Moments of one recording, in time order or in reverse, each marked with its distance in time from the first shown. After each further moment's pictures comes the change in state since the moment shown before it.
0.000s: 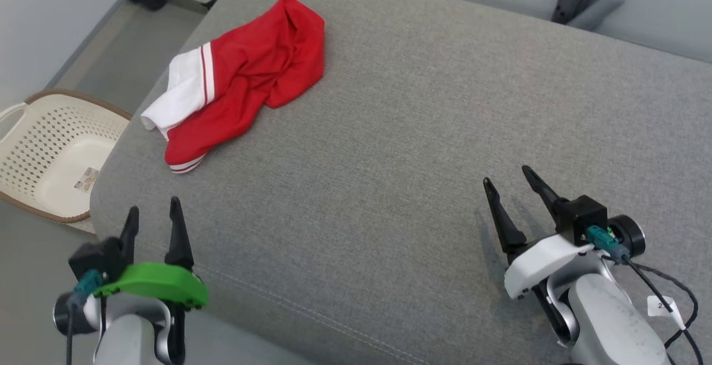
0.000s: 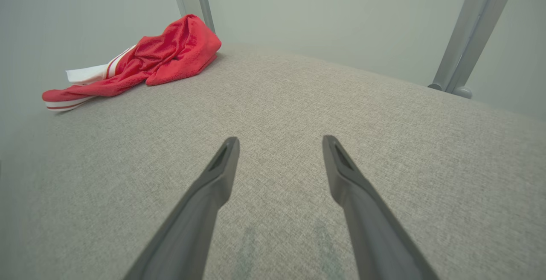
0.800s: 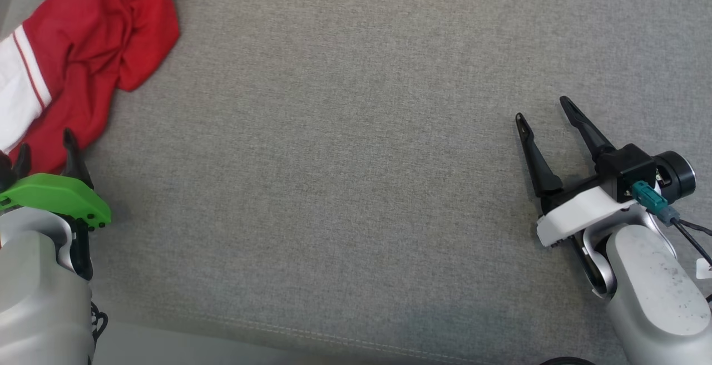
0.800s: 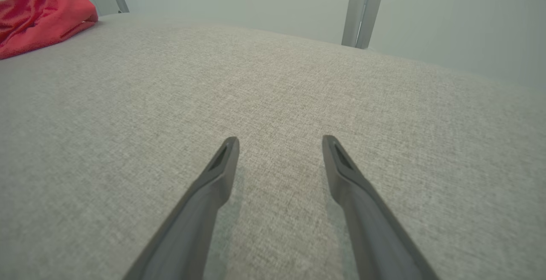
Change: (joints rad) left arm -0.470 0.193 0.131 0.515 0.047 -0.033 0.000; right arm -0.096 -0.120 -0.007 -0.139 -0.015 0.000 0.000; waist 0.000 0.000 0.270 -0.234
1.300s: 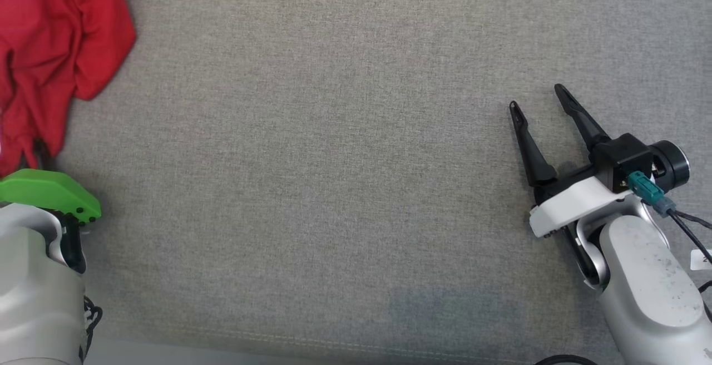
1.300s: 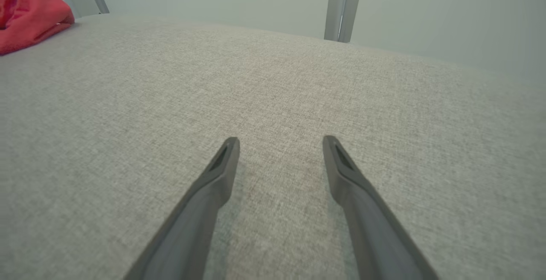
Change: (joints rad) left arm -0.080 0.017 0.032 0.151 -0.043 0.006 -0.003; right arm -0.031 0.007 0.008 -0.004 0.002 0.000 0.000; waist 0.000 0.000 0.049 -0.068
